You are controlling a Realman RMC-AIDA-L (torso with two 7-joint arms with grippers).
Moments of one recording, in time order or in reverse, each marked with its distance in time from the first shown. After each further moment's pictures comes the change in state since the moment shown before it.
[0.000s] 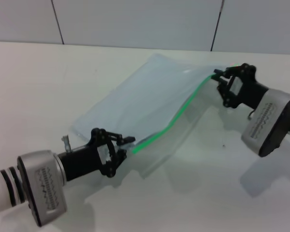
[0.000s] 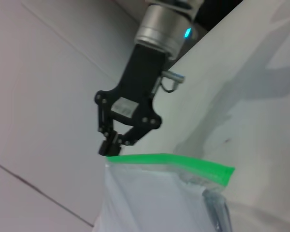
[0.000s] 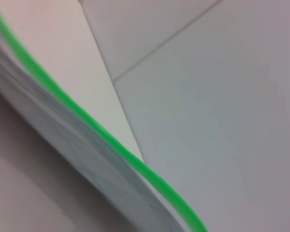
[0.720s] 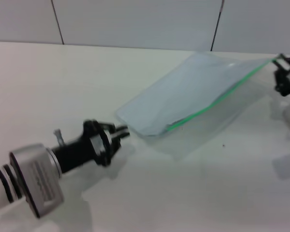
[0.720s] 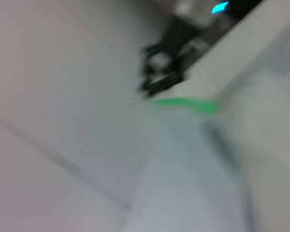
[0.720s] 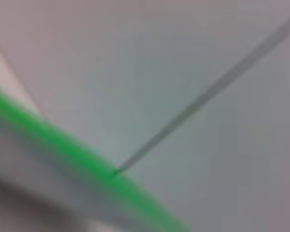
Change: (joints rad) left arm 0.022 0.001 -0.015 0.014 -0.071 0.006 0.015; right arm -0.089 0.004 0.337 -0.076 0.059 -0.004 -0.008
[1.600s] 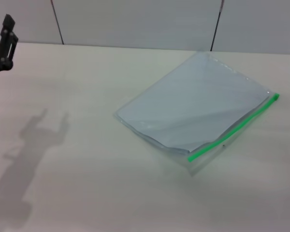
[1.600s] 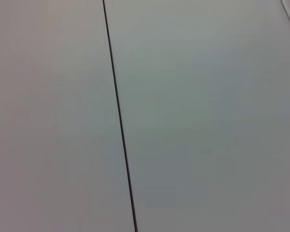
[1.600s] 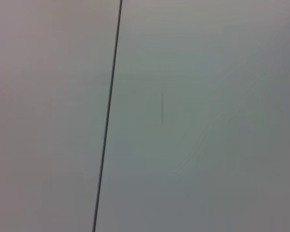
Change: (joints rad) left arm 0.077 0.002 -0.001 0.028 -0.825 0.354 -0.501; right arm -0.281 0.001 -0.052 0.208 0.216 -0.613 0.393
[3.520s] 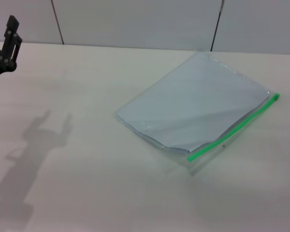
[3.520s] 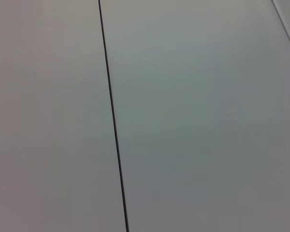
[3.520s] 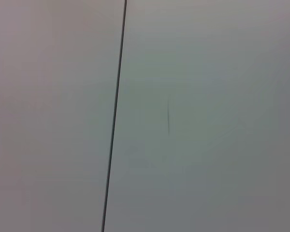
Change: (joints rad) left arm 0.003 -0.003 0.010 0.006 0.006 0.009 -0.005; right arm 0.005 0.000 -0.012 0.011 0.003 -0.016 0.012
